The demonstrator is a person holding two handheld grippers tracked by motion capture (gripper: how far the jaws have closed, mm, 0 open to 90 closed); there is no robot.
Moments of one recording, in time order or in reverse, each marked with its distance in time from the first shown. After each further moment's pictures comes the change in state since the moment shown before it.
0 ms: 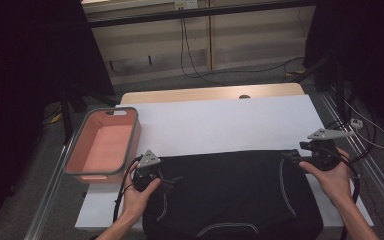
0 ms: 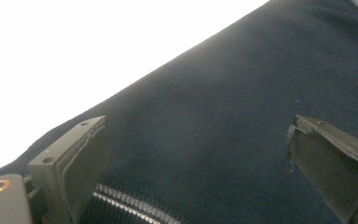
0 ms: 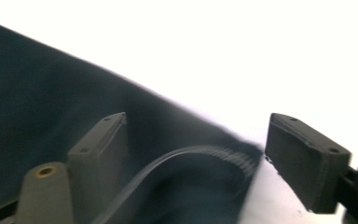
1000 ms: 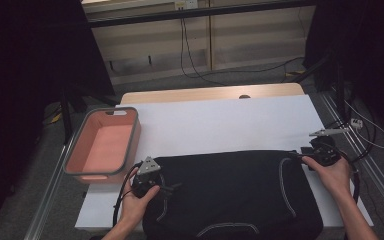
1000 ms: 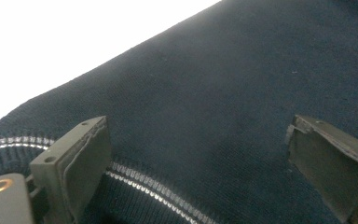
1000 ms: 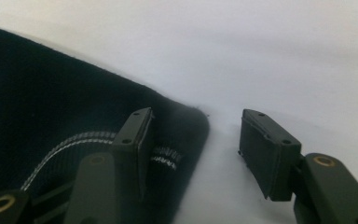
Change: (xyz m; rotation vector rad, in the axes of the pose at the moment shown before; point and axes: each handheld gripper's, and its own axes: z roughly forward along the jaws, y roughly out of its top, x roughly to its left) left arm -0.003 -0.015 -0.003 0.014 0.008 0.036; right arm -0.038 -0.022 0.031 0.132 0.000 0.130
